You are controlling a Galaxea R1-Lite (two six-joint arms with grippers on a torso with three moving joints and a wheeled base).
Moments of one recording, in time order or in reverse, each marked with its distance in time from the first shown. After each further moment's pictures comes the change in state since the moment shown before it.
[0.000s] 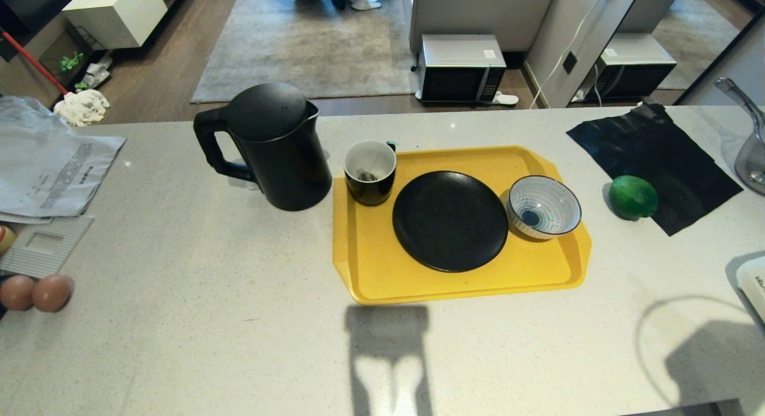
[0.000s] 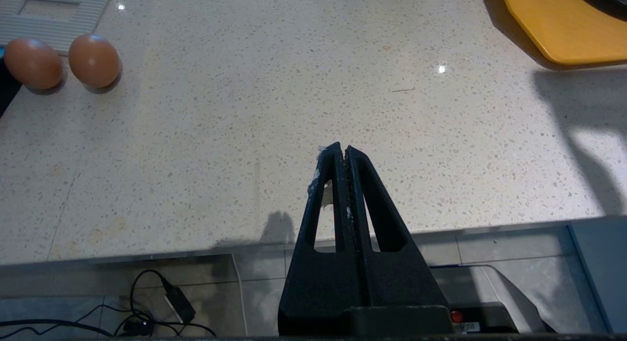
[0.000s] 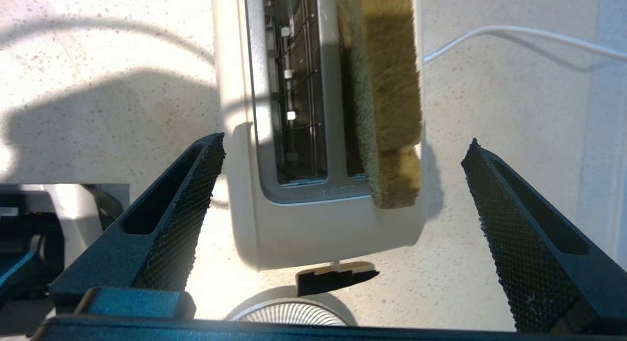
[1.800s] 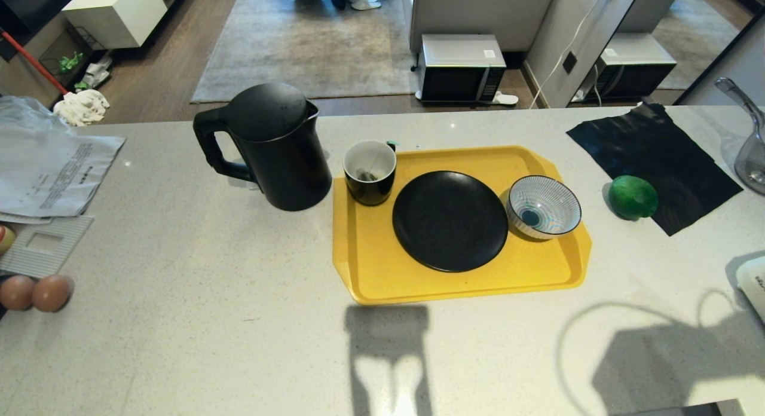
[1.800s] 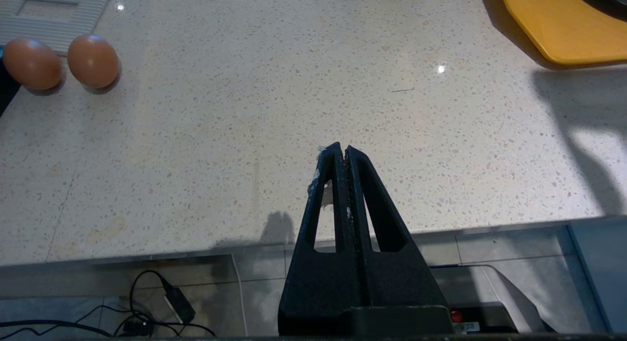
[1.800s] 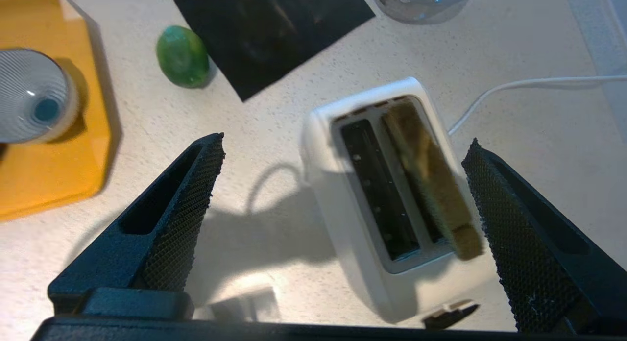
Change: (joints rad) left arm 0.000 0.000 0.000 0.000 0.000 0.000; right arm -0.012 -0.314 -0.081 -0.006 0.112 0.712
